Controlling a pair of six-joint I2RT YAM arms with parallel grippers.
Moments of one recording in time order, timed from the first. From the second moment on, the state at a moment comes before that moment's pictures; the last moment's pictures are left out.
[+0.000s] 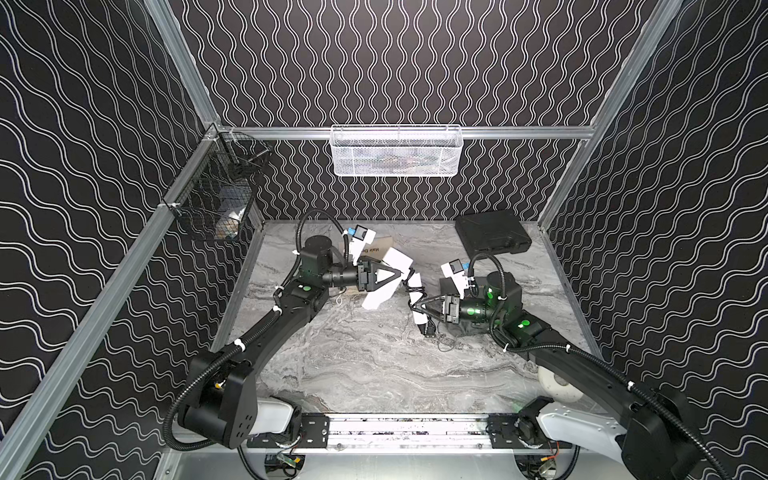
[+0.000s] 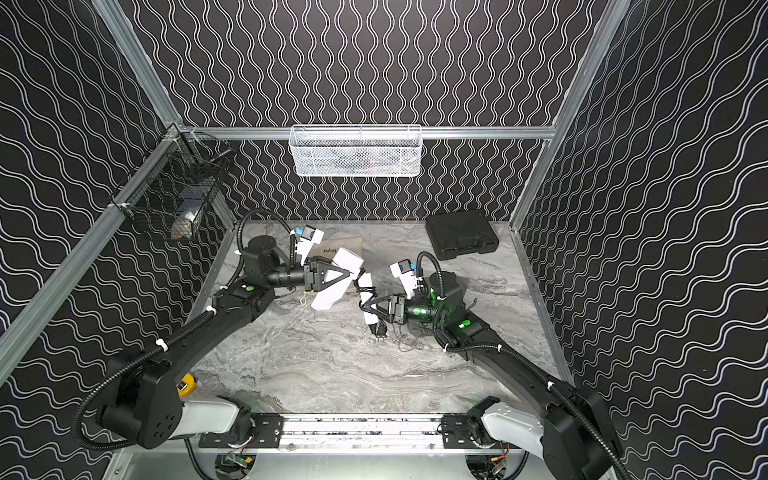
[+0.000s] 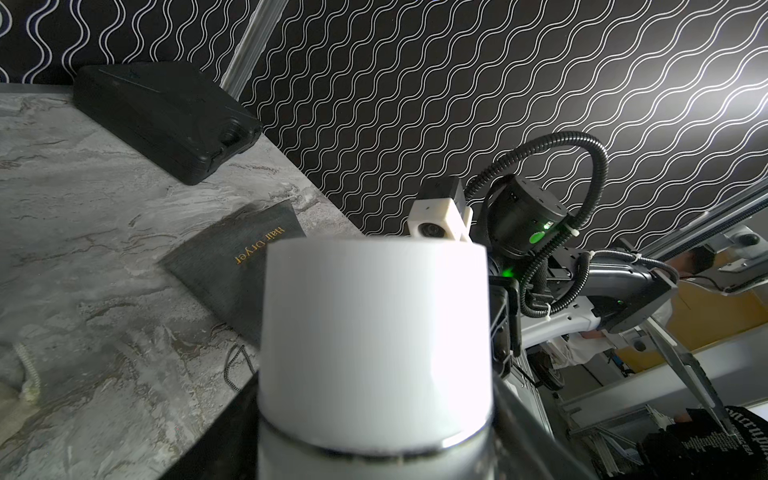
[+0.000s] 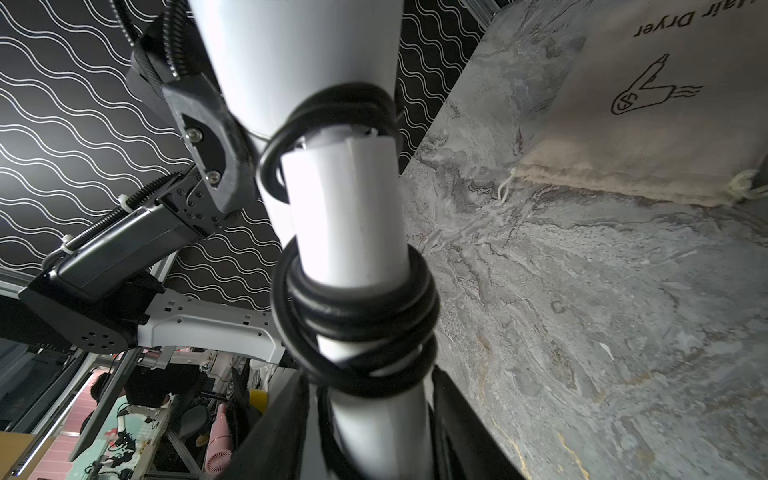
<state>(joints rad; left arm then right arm) -0.26 1.36 0.94 0.25 1.05 -0.58 0.56 1.14 0.69 0.18 -0.76 0.73</state>
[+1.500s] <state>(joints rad) -0.36 1.26 0.74 0.59 0.76 -0.78 0.74 1.19 0.64 0.46 -0.44 0.91</state>
